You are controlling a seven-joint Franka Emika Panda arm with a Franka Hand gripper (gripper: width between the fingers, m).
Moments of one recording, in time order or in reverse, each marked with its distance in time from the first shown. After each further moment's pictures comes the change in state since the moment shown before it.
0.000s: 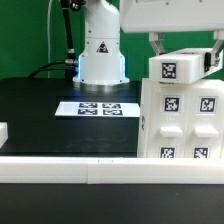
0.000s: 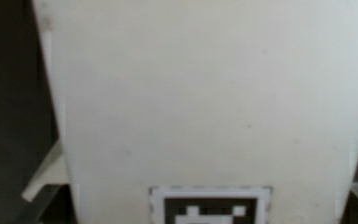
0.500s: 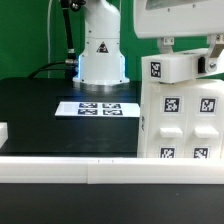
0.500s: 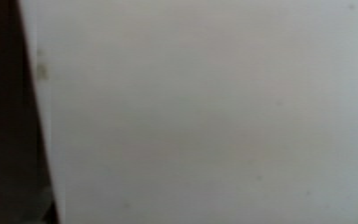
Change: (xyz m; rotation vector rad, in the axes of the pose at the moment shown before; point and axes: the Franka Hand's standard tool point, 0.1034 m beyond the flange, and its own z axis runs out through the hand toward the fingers) arm -0.010 -0.002 0.009 0.013 -0.005 0.364
